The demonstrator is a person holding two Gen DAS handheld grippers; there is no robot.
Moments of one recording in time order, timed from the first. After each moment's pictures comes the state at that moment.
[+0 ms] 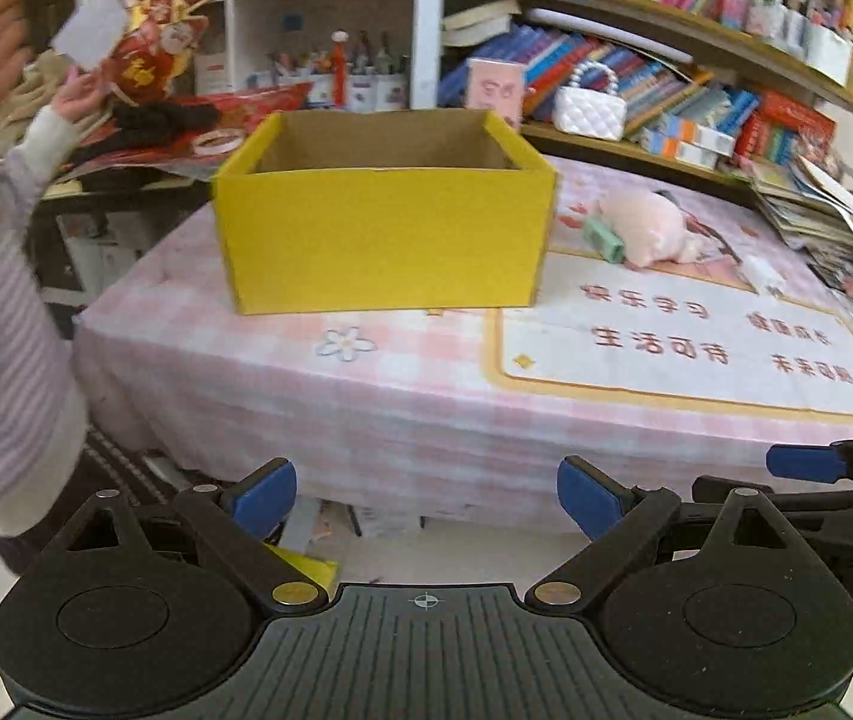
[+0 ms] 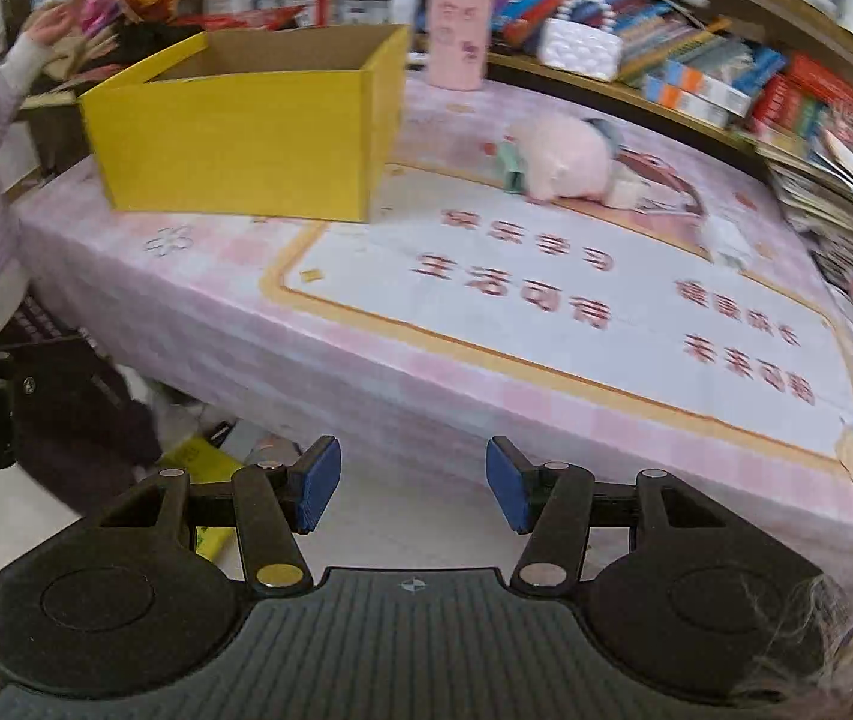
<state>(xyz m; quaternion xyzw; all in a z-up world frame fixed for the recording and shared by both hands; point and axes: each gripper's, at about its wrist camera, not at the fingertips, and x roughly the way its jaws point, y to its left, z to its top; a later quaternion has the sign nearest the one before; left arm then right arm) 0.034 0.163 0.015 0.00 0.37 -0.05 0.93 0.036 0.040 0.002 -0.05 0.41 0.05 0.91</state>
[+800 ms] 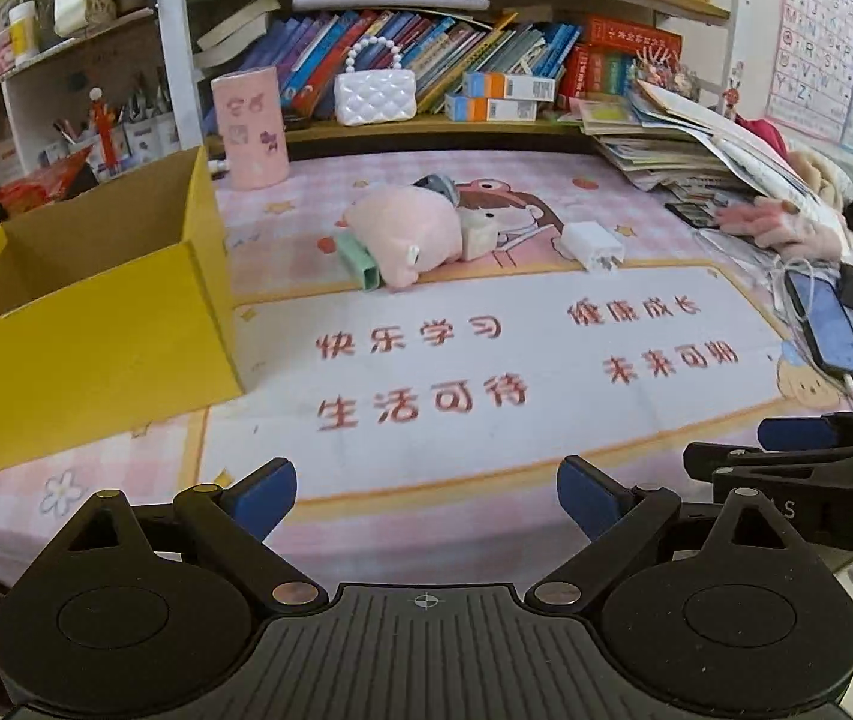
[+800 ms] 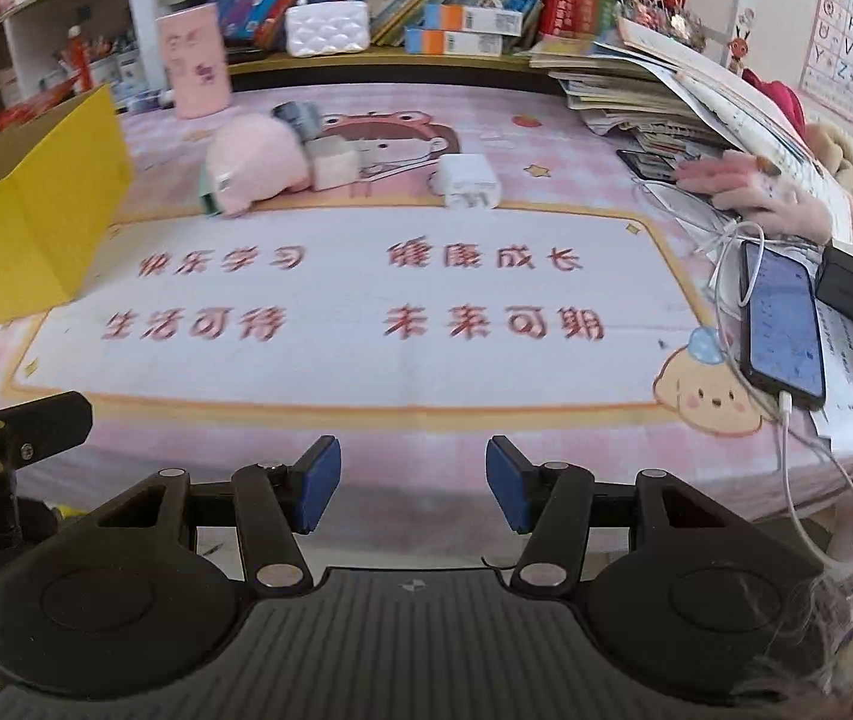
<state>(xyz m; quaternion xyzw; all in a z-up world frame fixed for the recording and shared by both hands) 0.101 0.005 0.014 0.07 0.37 -0.16 0.91 0.064 -0.120 0.000 0.05 0.41 -0.08 0.90</state>
